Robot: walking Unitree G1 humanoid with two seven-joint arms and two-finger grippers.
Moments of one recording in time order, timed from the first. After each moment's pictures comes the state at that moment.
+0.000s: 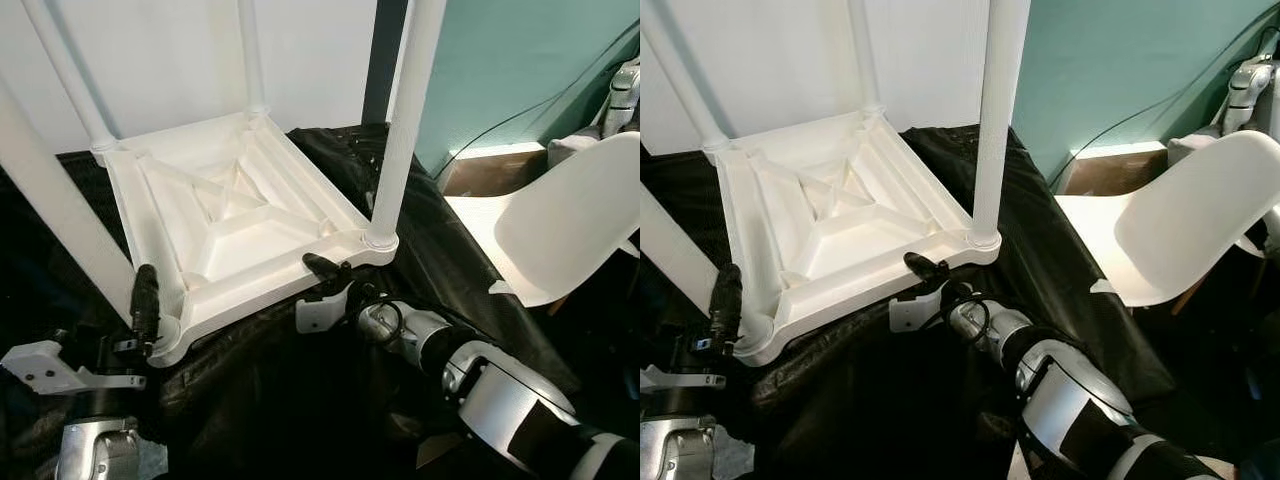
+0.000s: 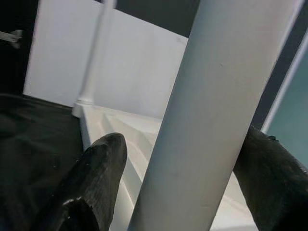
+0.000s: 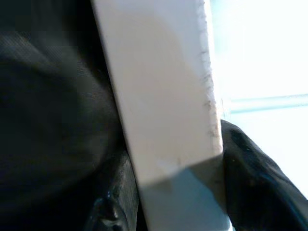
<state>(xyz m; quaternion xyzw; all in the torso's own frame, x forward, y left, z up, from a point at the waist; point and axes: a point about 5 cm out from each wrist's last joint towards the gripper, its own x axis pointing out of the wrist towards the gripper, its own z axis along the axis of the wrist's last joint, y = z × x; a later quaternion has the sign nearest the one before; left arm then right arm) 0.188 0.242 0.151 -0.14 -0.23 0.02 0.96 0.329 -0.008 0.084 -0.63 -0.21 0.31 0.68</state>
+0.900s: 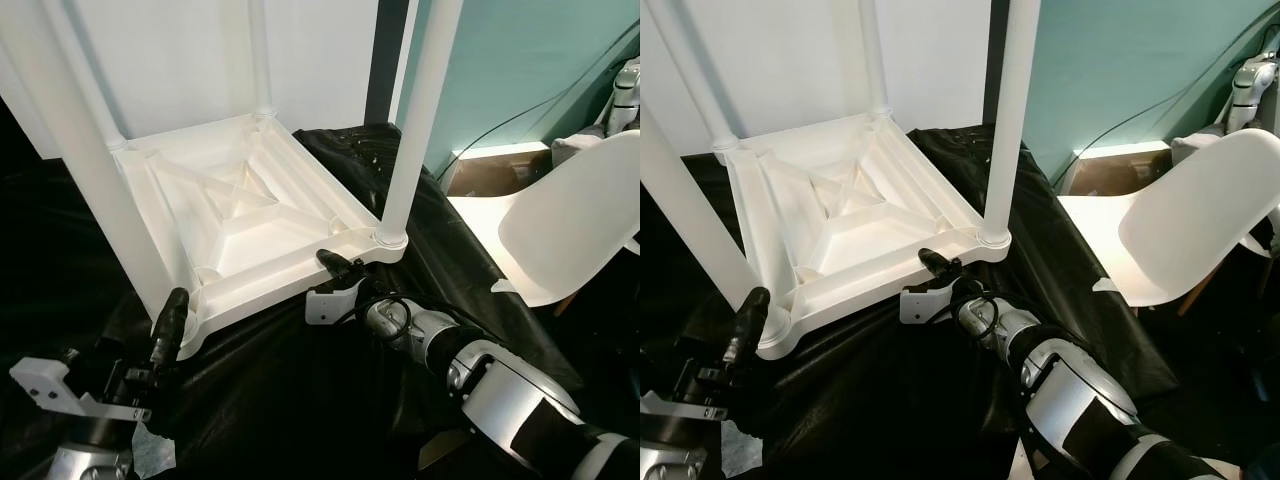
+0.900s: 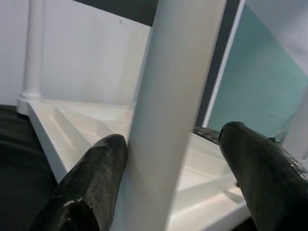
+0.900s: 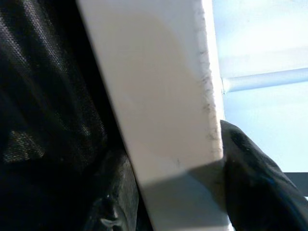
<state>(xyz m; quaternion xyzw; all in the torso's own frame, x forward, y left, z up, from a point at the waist) 0.167 0.224 0.160 -0.10 -0.19 -0.14 0.97 0.338 -0.028 0.083 -0.63 -0.18 0.28 0.70</state>
